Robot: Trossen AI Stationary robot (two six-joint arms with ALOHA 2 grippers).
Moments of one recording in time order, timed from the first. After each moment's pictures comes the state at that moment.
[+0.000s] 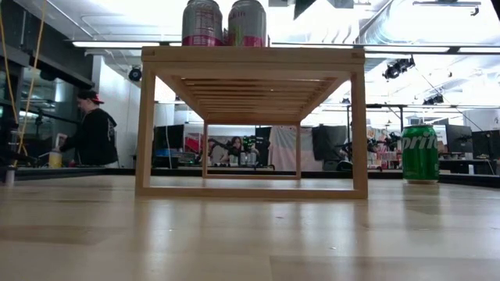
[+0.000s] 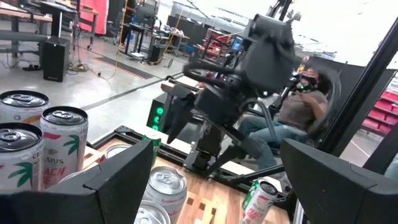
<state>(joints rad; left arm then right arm) -0.33 0.83 1.04 -0.18 -0.56 -0.31 0.09 1.88 2.24 -1.55 0.31 0.29</state>
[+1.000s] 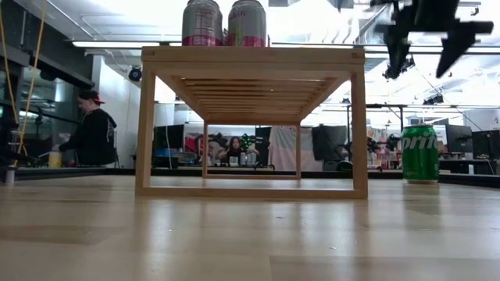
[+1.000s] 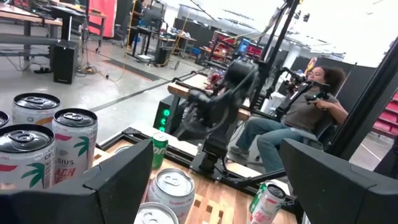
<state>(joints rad) -0.33 0.83 1.04 -0.18 -0.59 -0.30 -0.03 1.15 1.13 -1.55 0.57 1.51</state>
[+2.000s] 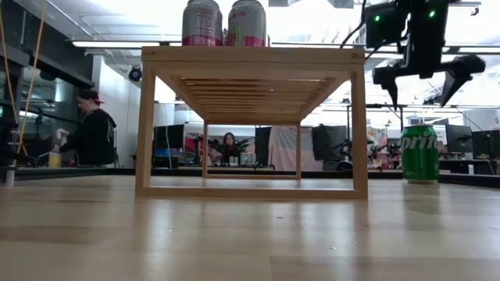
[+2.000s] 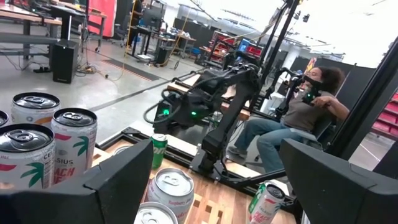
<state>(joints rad) -0.33 0.83 1.04 -0.18 -0.59 -0.31 -0.41 1.15 0.93 -1.30 0.69 1.53</state>
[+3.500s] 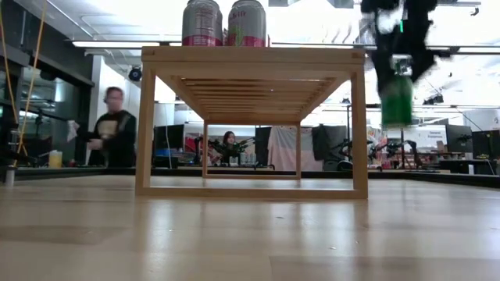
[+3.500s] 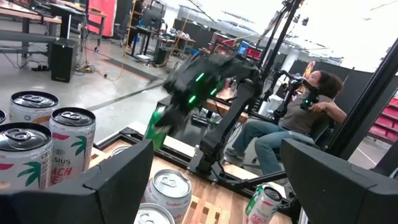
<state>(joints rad) -0.33 0.83 1.04 -0.17 -0.59 -0.32 -0.48 1.08 1.12 -1.19 0.46 0.76</state>
